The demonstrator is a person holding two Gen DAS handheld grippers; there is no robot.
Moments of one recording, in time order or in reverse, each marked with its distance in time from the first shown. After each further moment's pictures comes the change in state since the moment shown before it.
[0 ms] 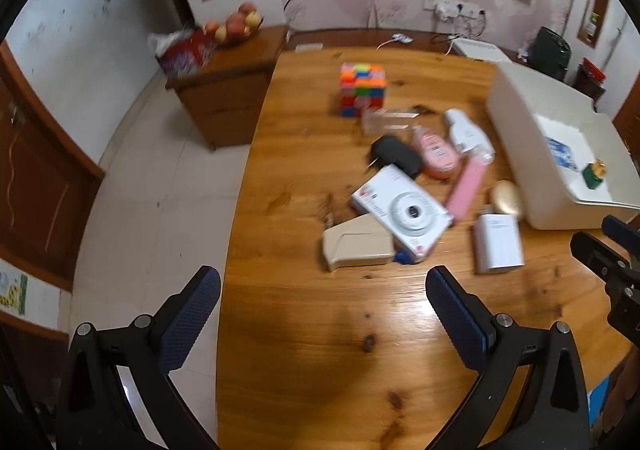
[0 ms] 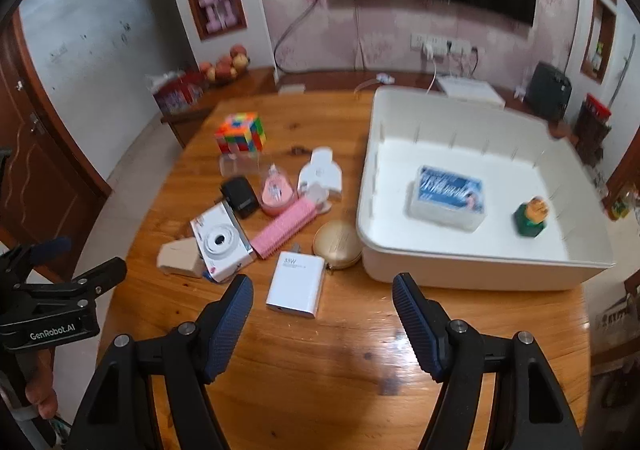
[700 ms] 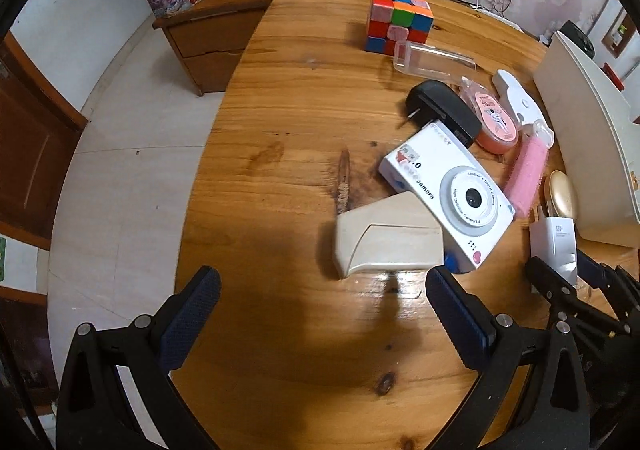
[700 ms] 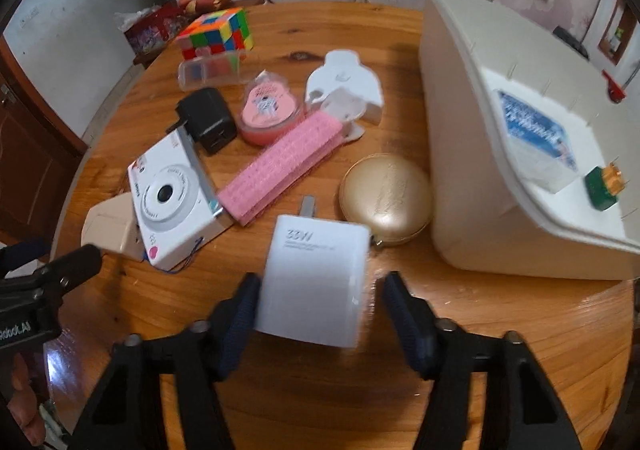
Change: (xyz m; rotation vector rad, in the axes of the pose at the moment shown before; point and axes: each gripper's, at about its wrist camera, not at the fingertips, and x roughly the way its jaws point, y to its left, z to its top) left arm 0.080 0.007 0.001 -0.079 0.165 -0.054; right arm 0.103 0.023 -0.013 -0.034 0.182 -0.083
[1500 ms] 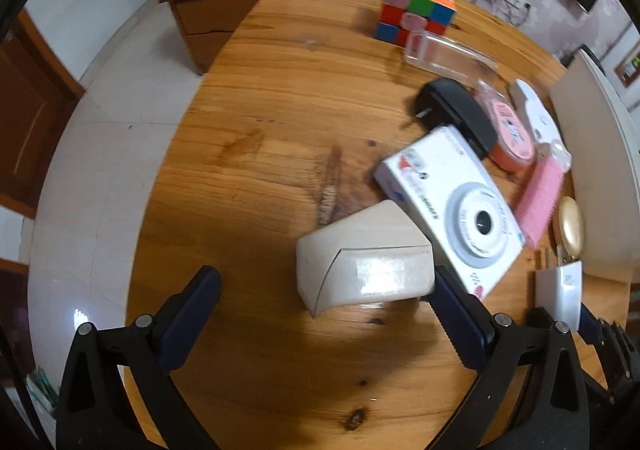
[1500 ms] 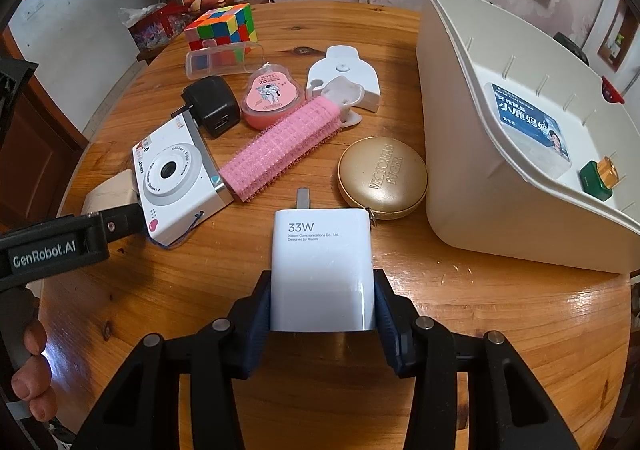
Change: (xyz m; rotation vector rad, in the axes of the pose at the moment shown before) left arm 0.022 0.000 0.006 -0.120 0.026 -0.017; right arm -0.004 -0.001 -0.012 -0.010 -0.012 -0.004
